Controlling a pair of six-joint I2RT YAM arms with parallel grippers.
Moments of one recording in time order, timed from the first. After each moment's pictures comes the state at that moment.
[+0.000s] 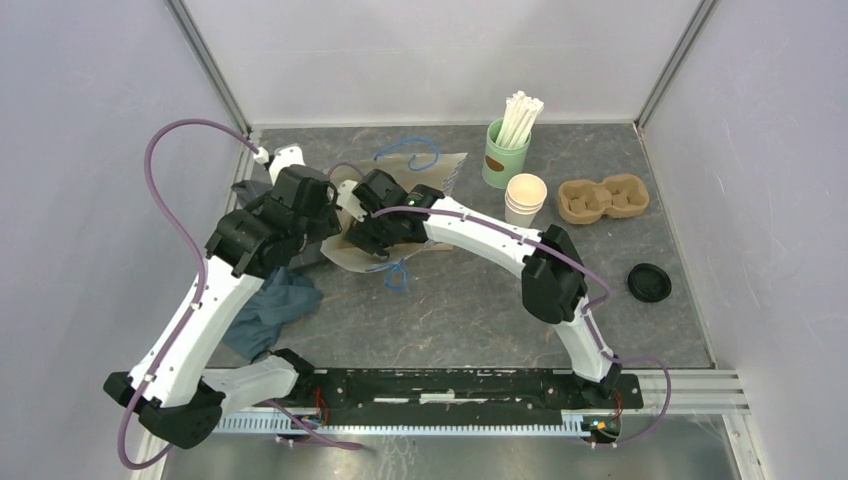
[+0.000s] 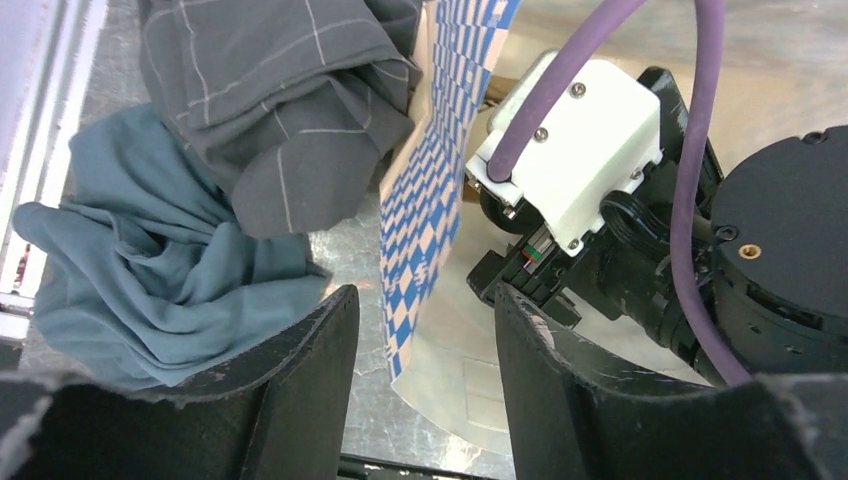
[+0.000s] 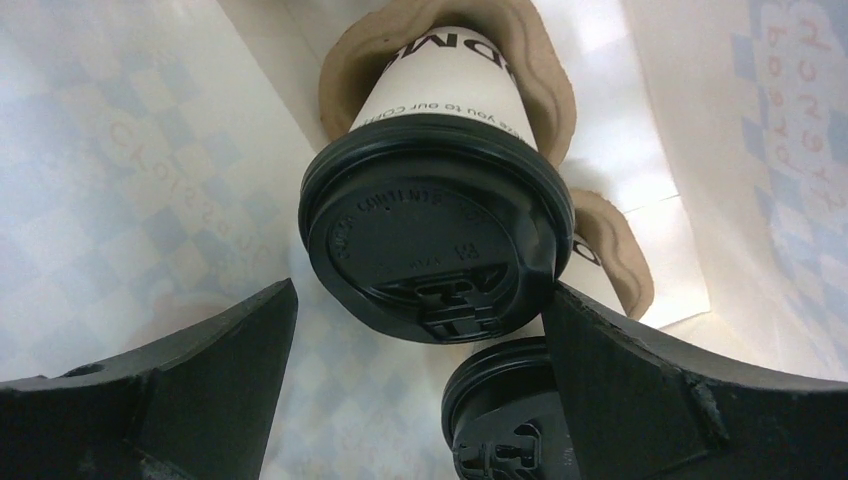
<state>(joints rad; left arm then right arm) -0.56 1.09 1.43 -1.14 -0.54 -0.65 0.99 2.16 1.97 -0.71 0.12 -0.25</state>
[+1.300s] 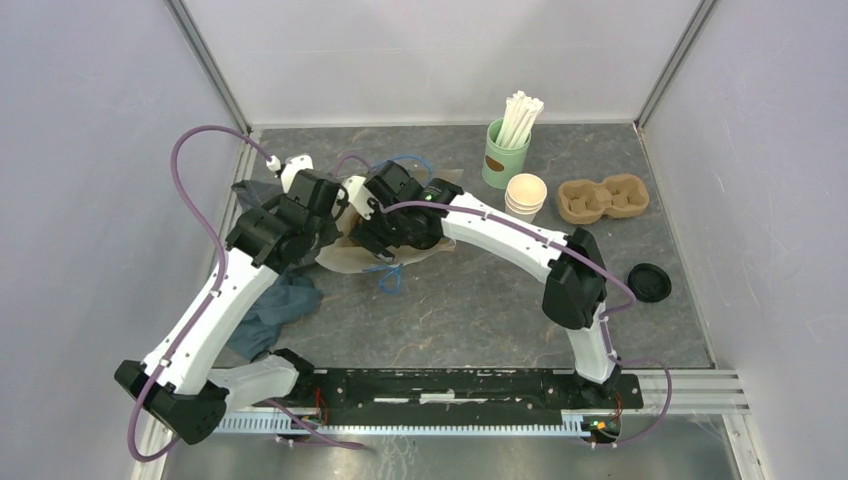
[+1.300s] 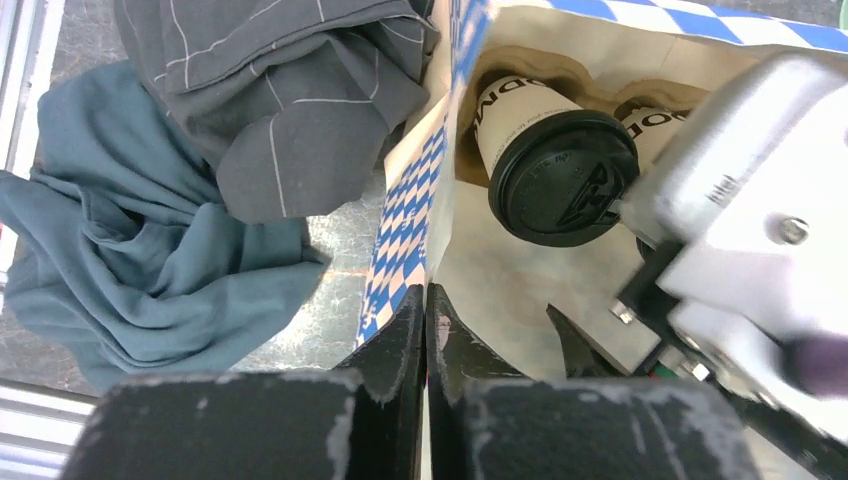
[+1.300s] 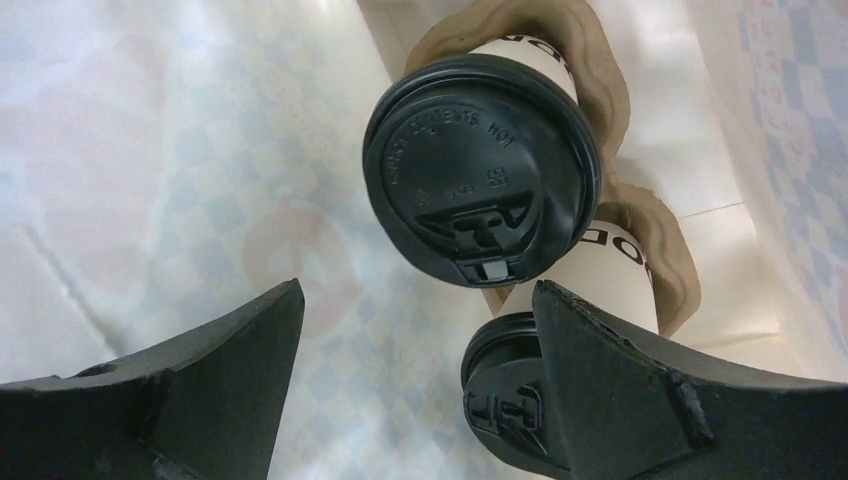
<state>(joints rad) -0.53 1.12 1.32 -1.10 -0.50 -0.68 0.97 2.04 1.92 -0.75 -0.05 -0.21</state>
